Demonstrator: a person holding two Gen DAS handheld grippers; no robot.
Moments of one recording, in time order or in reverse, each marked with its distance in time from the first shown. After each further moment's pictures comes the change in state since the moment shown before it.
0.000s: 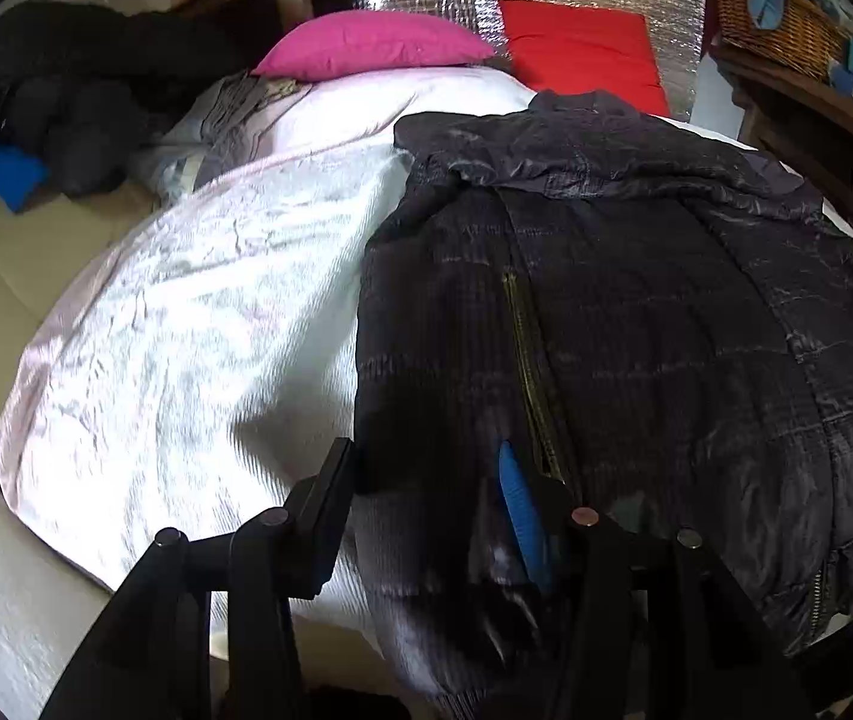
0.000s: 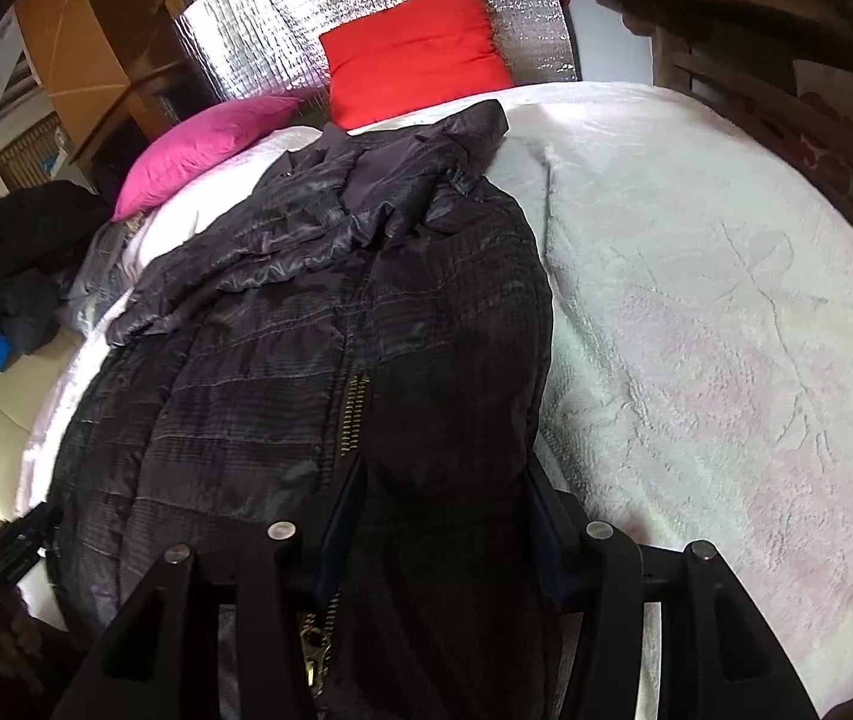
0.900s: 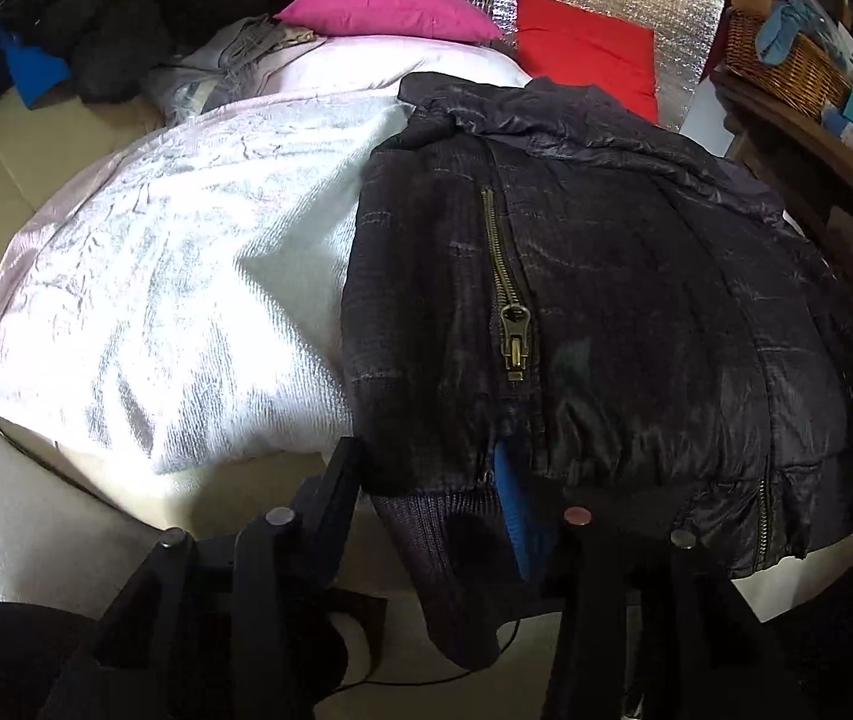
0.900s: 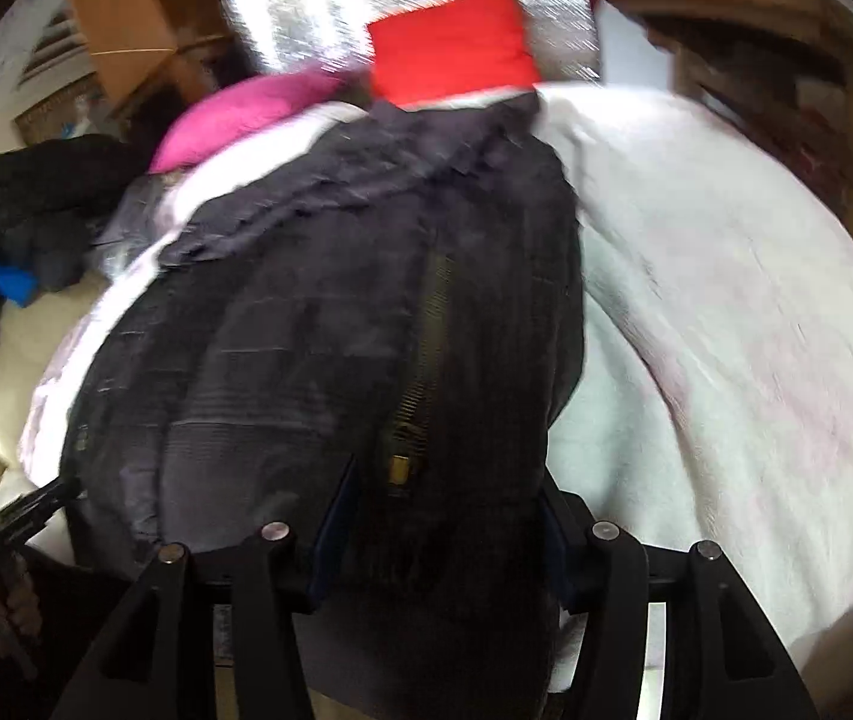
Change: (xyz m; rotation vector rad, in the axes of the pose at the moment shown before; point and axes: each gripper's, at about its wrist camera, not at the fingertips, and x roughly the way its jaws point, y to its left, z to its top) left arm -0.031 0.011 -0.059 -0.127 0.042 -0.120; right arm -0.035 0.034 -0.070 -0.049 0.030 -0.040
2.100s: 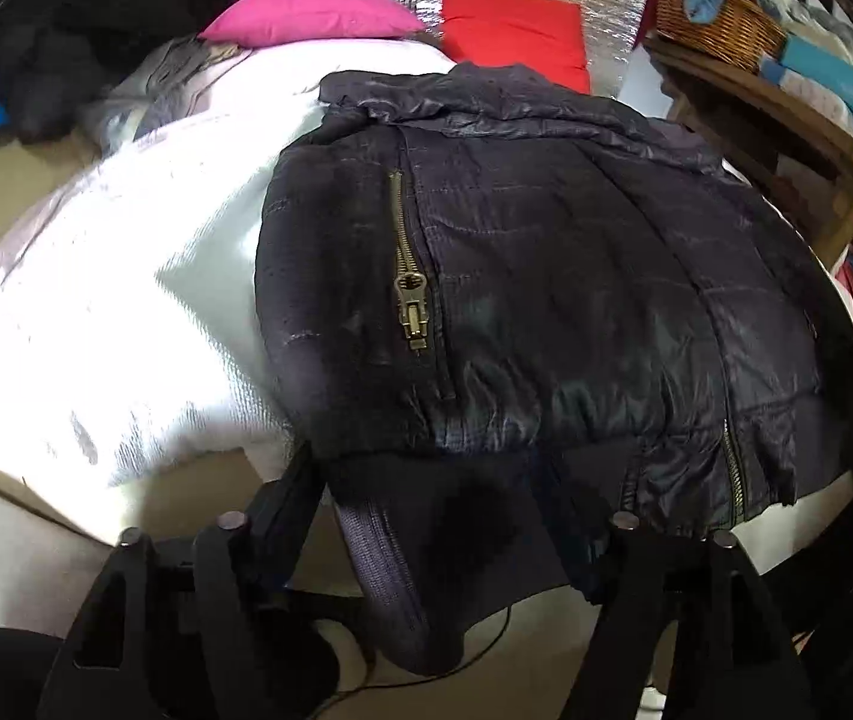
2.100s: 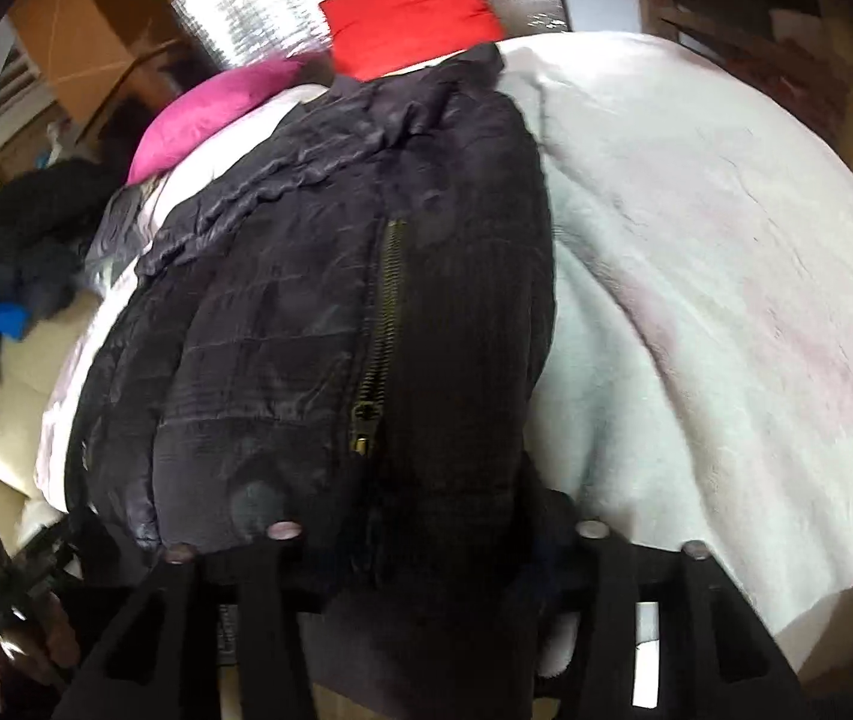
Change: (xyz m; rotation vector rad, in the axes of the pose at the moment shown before) left arm 0.001 -0.031 -0.007 0.143 -0.011 -0.077; right arm -0.002 -0.019 -0.003 0.108 0.060 0.050
